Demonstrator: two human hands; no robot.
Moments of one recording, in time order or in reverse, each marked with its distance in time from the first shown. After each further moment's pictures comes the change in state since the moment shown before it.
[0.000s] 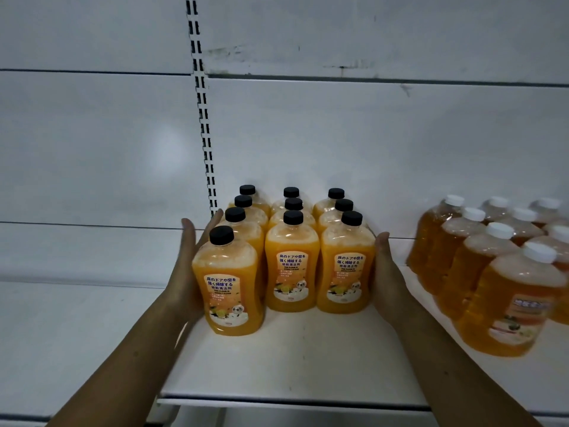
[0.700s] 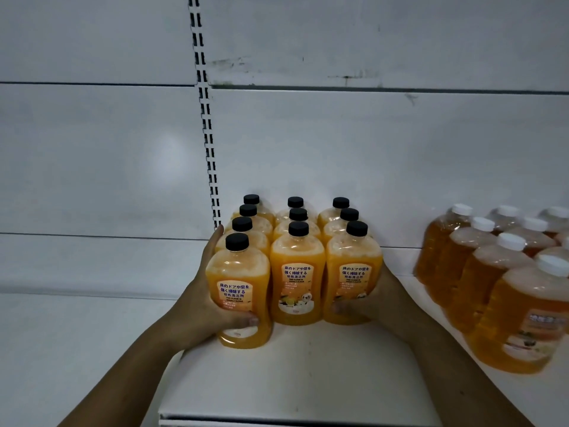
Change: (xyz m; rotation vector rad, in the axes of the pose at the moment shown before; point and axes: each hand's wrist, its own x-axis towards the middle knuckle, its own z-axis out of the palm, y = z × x) left_hand 0.011 -0.013 -0.010 0.614 -0.034 0.141; right_hand 0.001 0.014 -0.016 -0.474 -0.099 -0.142
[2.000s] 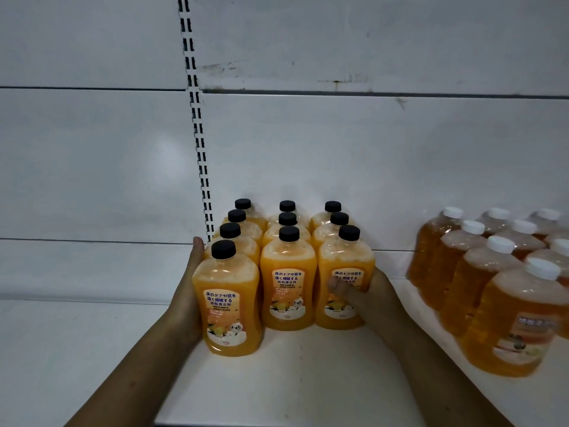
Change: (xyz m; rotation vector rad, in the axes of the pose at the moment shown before) left_hand 0.021 0.025 0.023 -0.854 0.286 -0.409; right_hand -0.008 -0.025 0.018 0.189 0.168 0.035
